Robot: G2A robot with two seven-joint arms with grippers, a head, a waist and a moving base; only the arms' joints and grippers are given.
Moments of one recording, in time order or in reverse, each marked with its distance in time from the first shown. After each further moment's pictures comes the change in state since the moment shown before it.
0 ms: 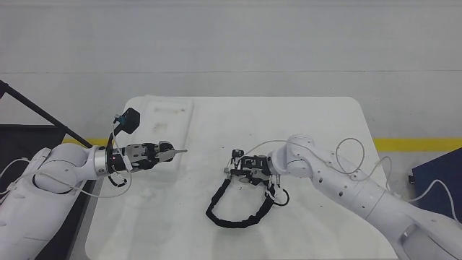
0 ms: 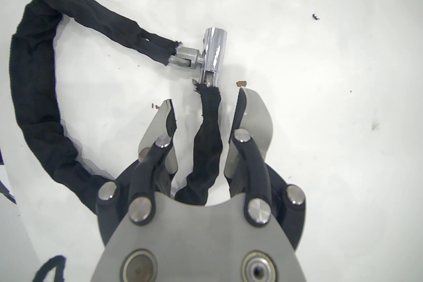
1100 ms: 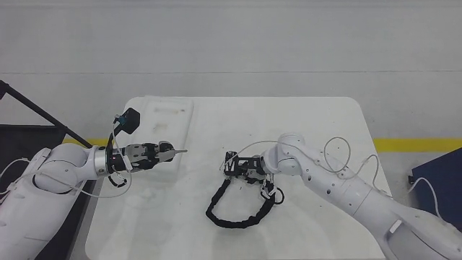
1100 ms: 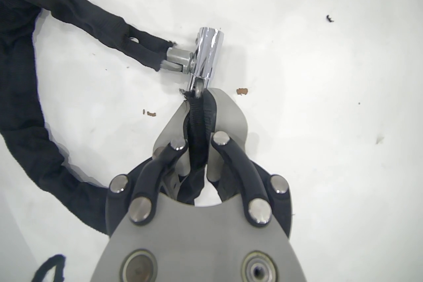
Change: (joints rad) left arm 0.000 0.000 0.000 0.000 0.000 0.000 0.000; right arm -0.003 -0.085 0.011 0.079 -0.059 -0.028 0.078
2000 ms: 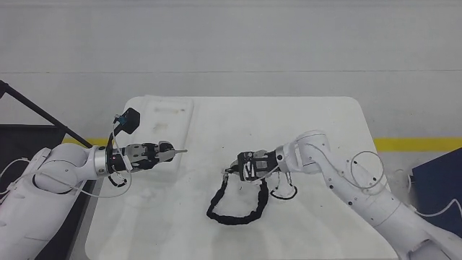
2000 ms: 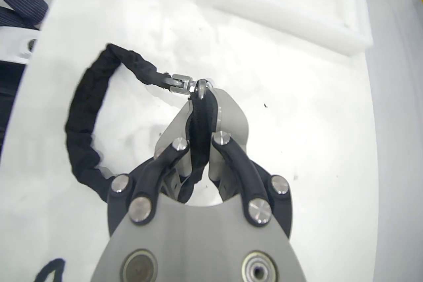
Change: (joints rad) left arm 0.000 0.000 0.000 0.000 0.000 0.000 0.000; right arm -0.146 0.137 0.266 -0.209 -0.344 -0.305 -0.635
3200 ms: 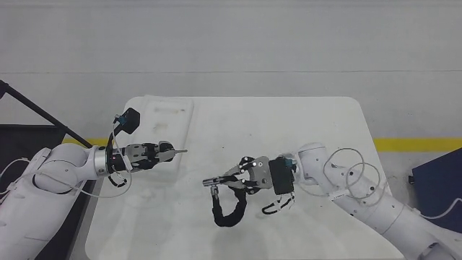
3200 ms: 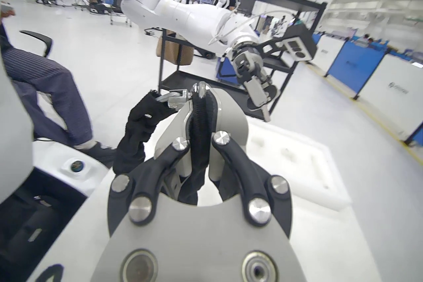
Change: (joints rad) left arm 0.000 0.000 0.000 0.000 0.000 0.000 0.000; right arm 0.015 0.055 -0.157 -0.007 -0.229 0.236 -1.009
